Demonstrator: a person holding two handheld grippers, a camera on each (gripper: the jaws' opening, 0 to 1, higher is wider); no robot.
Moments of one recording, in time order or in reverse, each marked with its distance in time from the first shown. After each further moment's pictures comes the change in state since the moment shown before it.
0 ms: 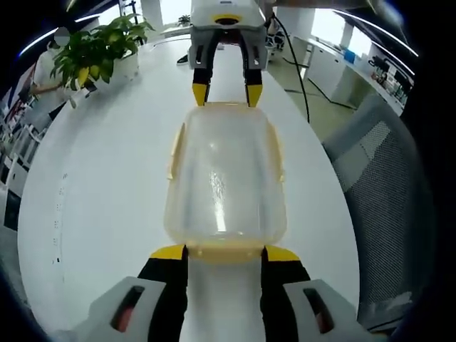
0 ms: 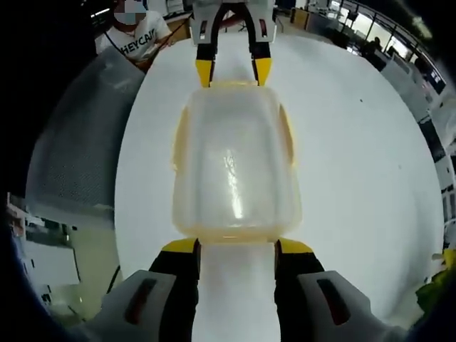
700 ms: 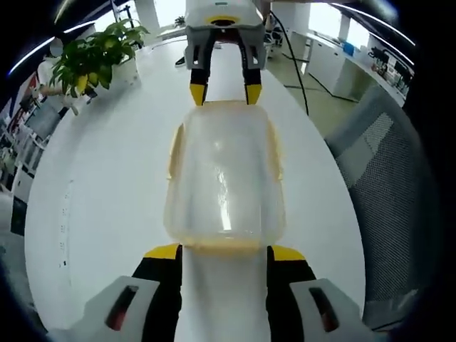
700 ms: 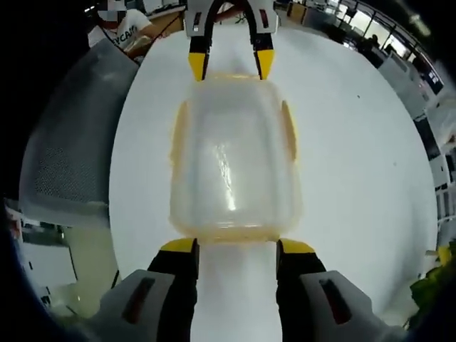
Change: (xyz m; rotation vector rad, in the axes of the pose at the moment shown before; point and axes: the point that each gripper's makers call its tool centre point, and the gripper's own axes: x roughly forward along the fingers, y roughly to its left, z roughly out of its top) left arm -0.004 0.002 0.001 -0.013 -0.028 0.049; right arm -0.002 0.002 -0.002 0.003 0.049 -0.054
